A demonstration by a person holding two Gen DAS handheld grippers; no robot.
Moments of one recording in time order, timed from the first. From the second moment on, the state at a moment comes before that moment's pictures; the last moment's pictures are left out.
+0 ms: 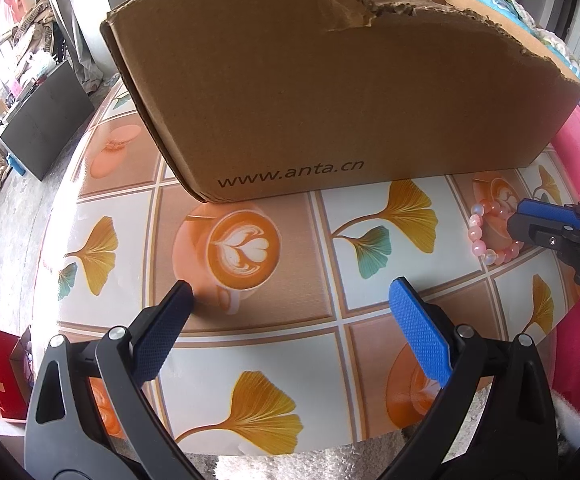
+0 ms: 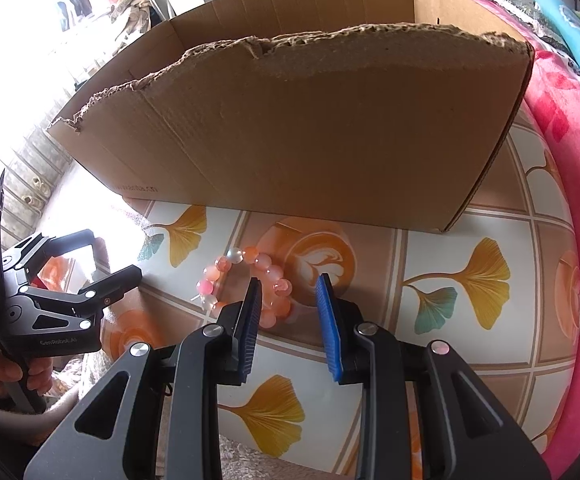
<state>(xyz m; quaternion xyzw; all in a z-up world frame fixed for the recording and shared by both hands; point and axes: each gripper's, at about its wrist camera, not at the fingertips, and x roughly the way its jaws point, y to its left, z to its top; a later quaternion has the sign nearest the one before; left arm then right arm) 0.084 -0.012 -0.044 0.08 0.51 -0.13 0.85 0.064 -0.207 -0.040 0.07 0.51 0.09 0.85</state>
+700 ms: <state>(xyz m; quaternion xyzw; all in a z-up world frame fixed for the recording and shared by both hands) 0.078 -0.080 -0.025 0.07 0.46 -0.35 0.81 0.050 -0.219 -0.047 0.09 0.49 0.10 0.86</state>
